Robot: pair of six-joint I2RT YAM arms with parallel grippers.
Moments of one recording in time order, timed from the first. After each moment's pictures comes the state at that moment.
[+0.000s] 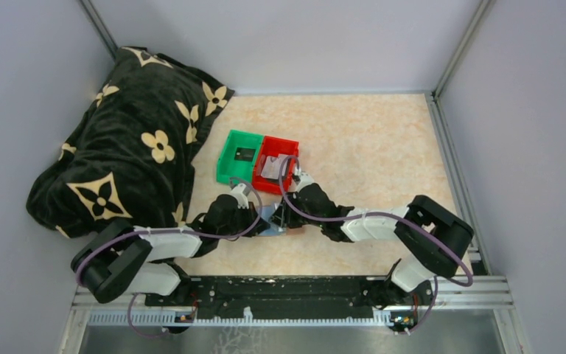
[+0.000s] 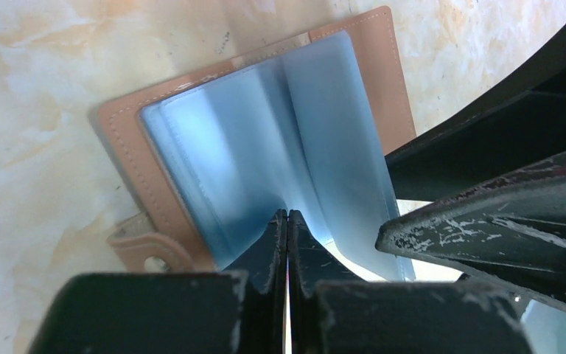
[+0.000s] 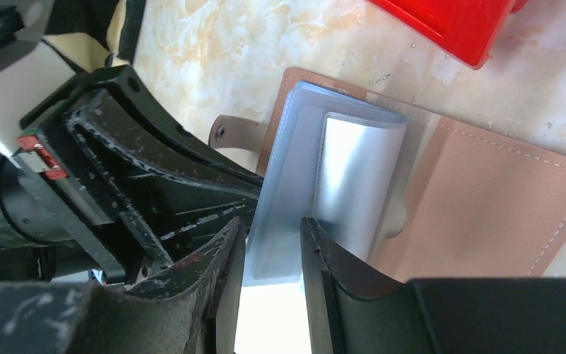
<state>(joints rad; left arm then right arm) -0.73 1.36 0.27 0.53 0.16 -0.68 0.93 1.52 0.59 0.40 -0.07 0.81</state>
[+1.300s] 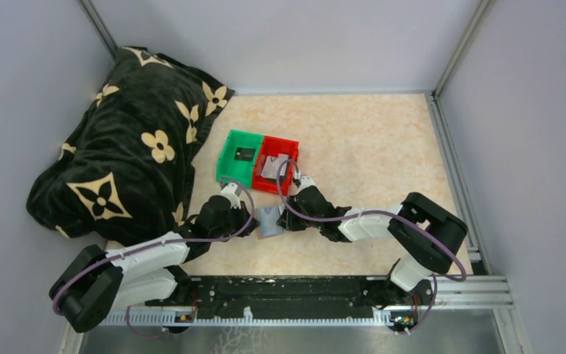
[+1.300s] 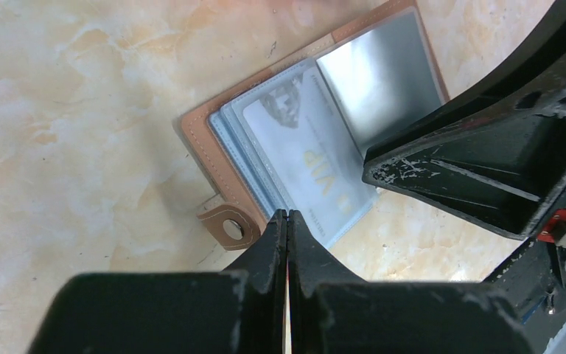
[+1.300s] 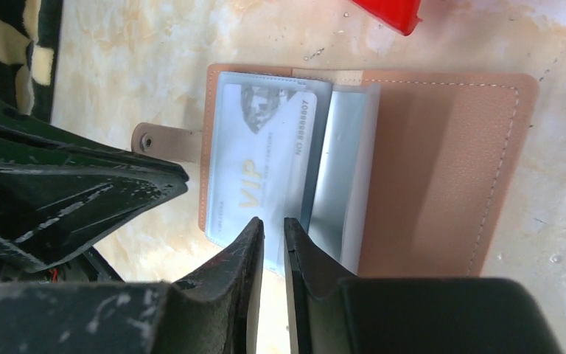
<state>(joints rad) -0.72 1.10 0.26 0.26 0.04 -0.61 0.93 1.56 0.59 0.35 -0.02 0.78</state>
